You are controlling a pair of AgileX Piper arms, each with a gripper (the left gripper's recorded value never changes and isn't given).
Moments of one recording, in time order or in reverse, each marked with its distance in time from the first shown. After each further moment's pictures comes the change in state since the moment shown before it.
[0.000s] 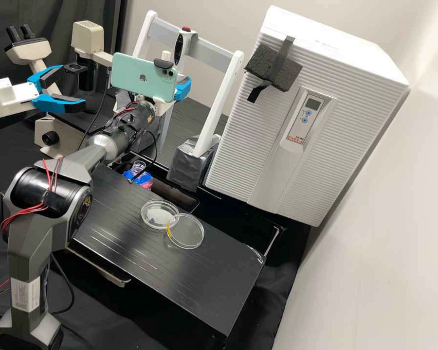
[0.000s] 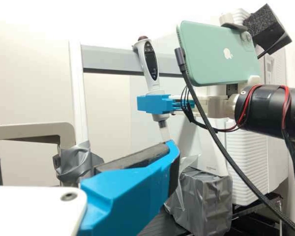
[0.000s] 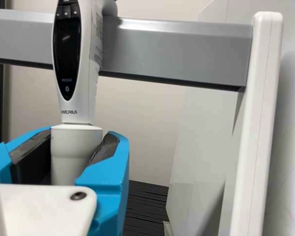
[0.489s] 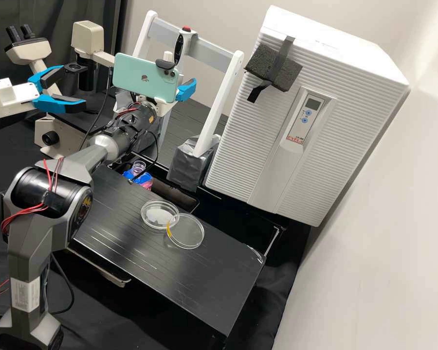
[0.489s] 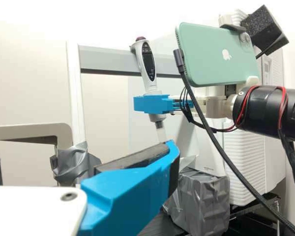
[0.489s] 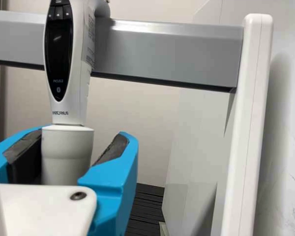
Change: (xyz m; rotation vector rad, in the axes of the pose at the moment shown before) left arm 0.000 0.000 0.001 -0.001 -0.005 0.000; right arm 0.000 0.003 0.002 -0.002 -0.005 0.010
